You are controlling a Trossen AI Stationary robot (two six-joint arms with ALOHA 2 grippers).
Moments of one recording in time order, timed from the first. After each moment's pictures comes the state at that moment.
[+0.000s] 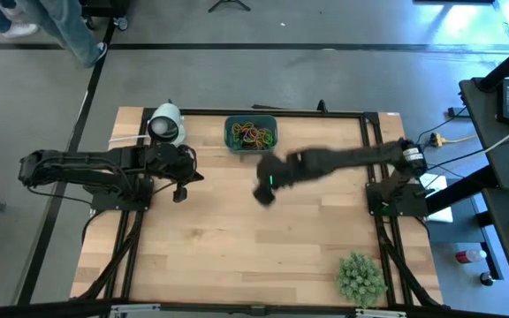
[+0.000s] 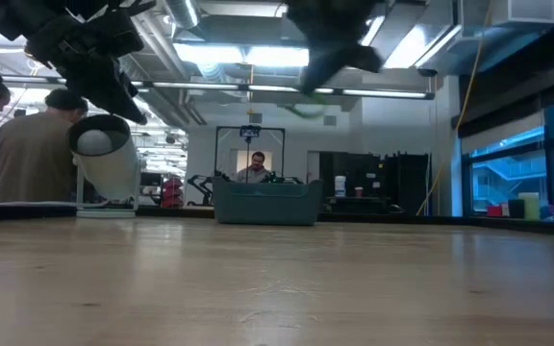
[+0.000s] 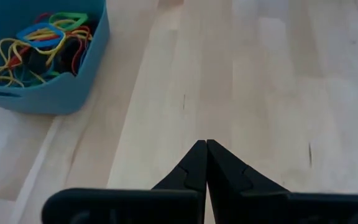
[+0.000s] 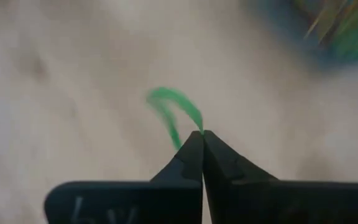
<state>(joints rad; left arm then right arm) 0.15 0.74 0.51 -0.47 0.04 -0.02 0.10 1.80 1.61 -0.93 0.23 0.74</state>
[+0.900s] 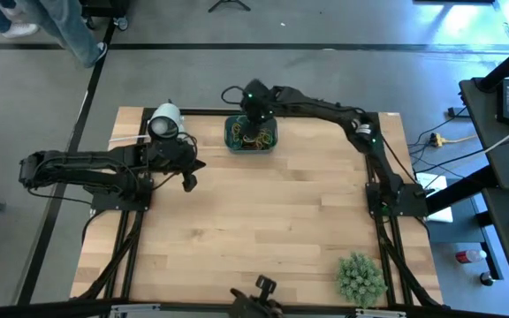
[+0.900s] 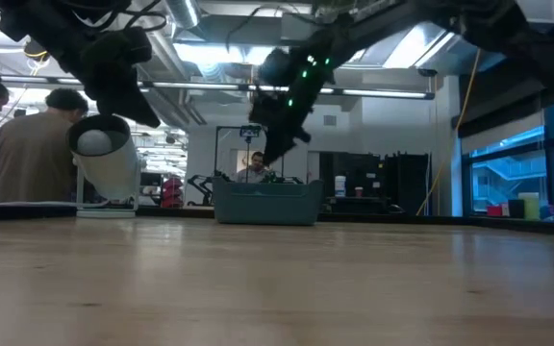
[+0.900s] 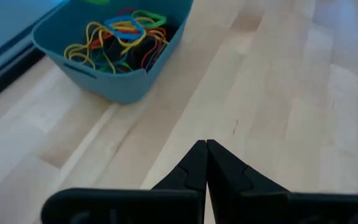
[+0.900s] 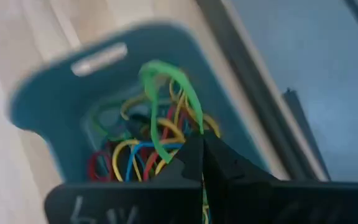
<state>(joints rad) 0.20 0.78 0.52 -0.40 -0.14 -0.23 -0.48 2.23 2.02 -0.75 0.02 -0.06</state>
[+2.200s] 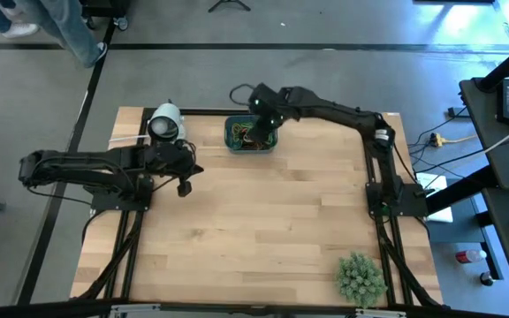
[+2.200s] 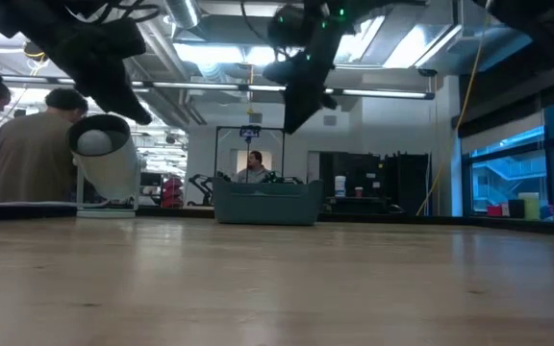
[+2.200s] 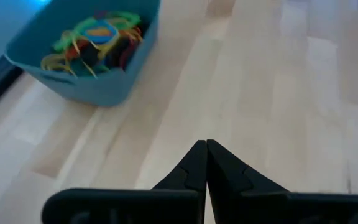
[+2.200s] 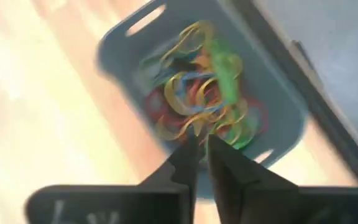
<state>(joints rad) 0.16 0.74 0.52 -0.44 -0.11 -0.12 -0.39 2.07 2.01 -1.04 0.07 0.17</state>
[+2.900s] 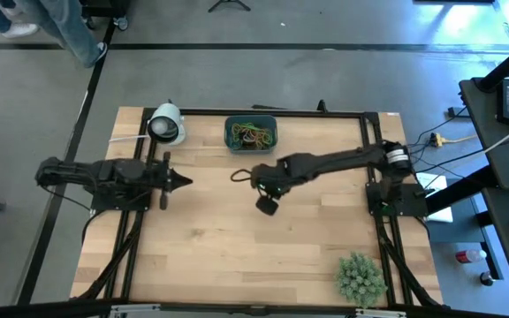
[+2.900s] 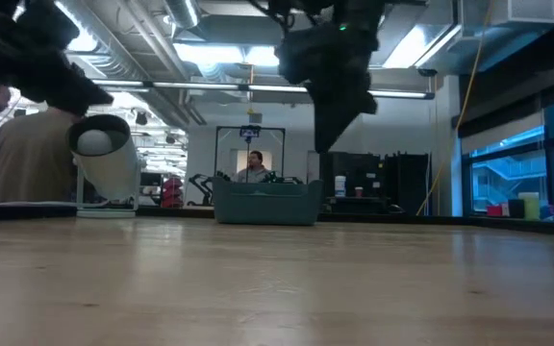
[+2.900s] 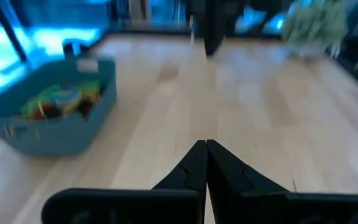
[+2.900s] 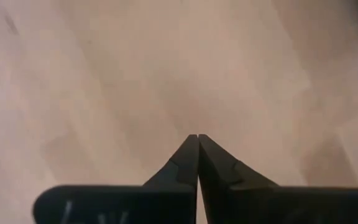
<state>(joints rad) -0.09 0.15 0.20 -0.37 -0.18 -0.09 0.05 1.92 1.58 -0.95 0.10 0.53</state>
